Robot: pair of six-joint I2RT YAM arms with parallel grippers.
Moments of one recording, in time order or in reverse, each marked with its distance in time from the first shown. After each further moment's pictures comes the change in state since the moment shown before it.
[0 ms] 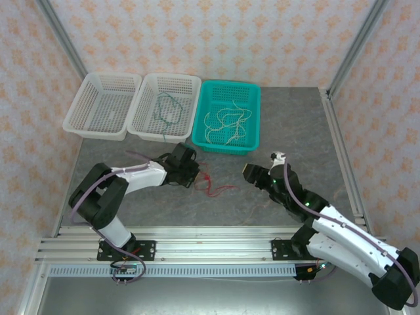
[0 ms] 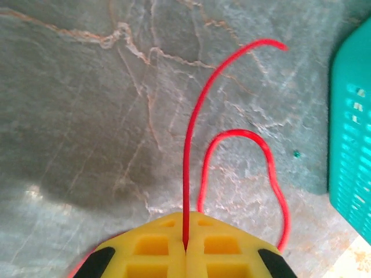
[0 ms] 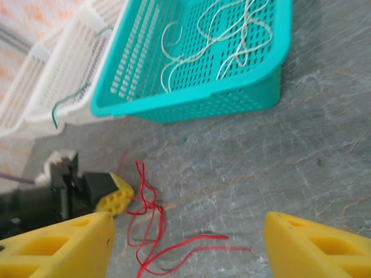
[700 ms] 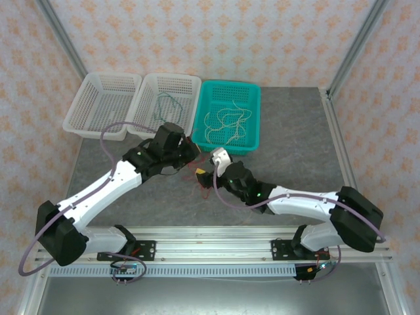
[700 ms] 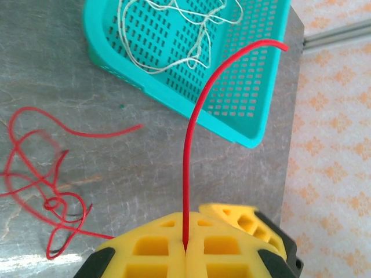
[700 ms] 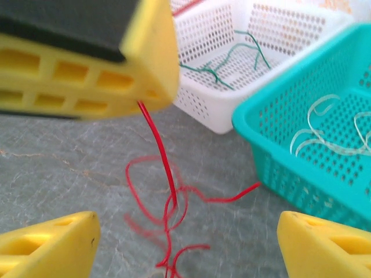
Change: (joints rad) left arm -0.046 -0.345 0.262 -0.336 -0.005 0.453; right arm 0.274 0.604 0.154 0.640 0.074 -0.665
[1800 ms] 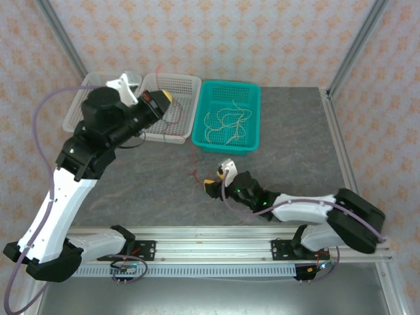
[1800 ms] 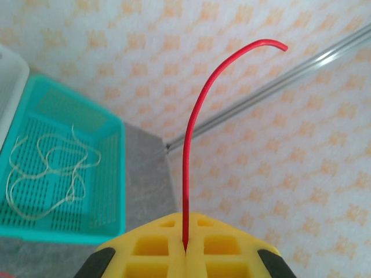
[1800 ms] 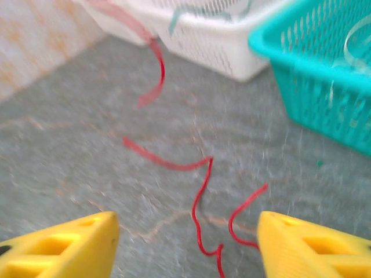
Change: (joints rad) left arm 0.161 -0.114 0.576 -0.134 0.006 0.199; right arm -0.014 -0.090 -0.209 0.105 -0.118 0.187
